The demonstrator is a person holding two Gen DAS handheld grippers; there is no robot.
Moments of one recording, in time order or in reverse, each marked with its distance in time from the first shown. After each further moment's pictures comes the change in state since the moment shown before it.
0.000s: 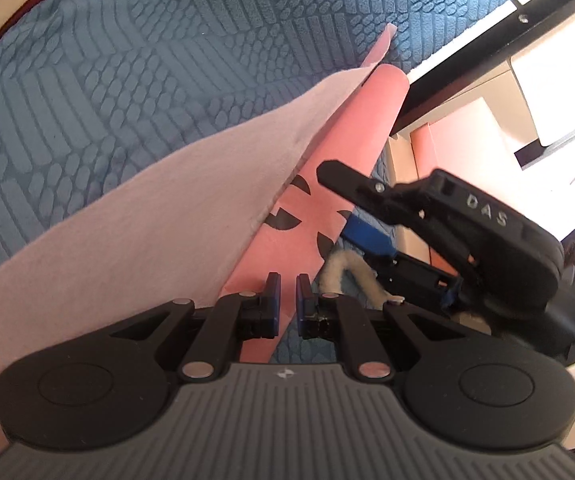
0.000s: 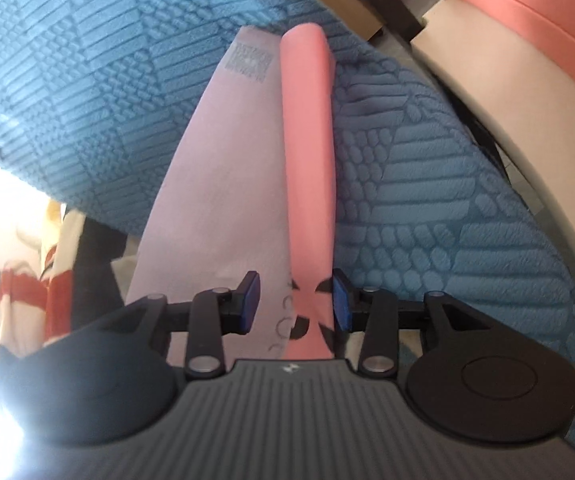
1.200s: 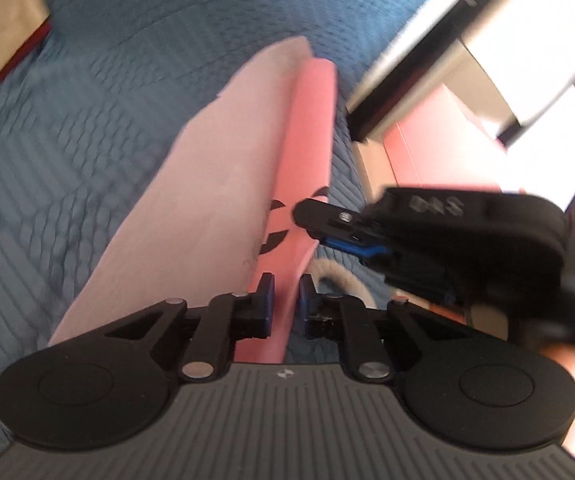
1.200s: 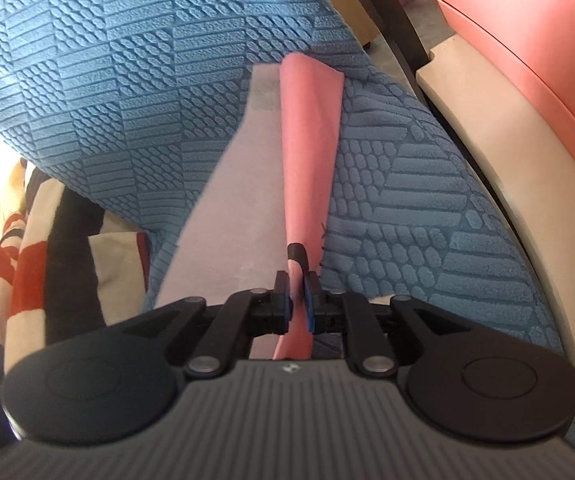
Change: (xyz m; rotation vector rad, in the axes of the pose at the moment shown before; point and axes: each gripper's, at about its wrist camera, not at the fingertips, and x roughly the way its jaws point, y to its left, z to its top) left arm -0.010 -0.022 -0.010 0.104 -0.080 0.003; right arm -0.012 0.040 -0.009 -0.105 -0.008 -0.156
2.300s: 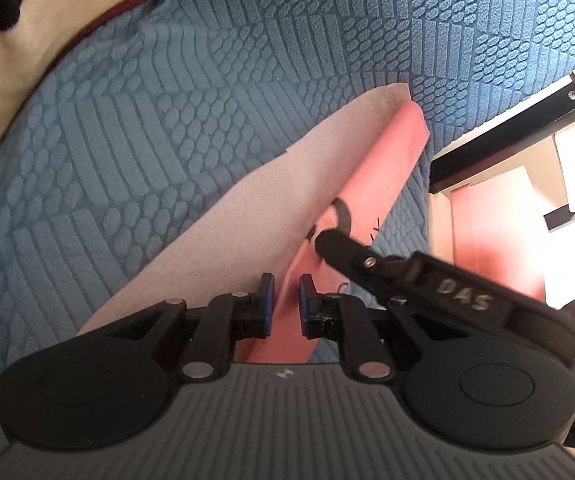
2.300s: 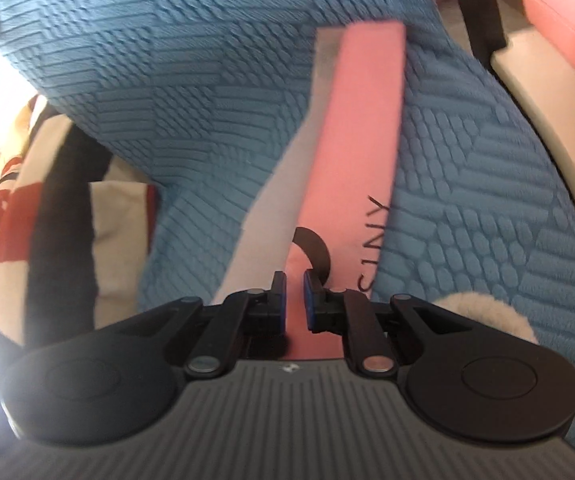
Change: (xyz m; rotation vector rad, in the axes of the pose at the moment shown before) left arm -0.016 0.044 0.018 -0.237 0.008 0.104; right arm 0.045 0.029 -0.012 -0.129 0.085 -0.018
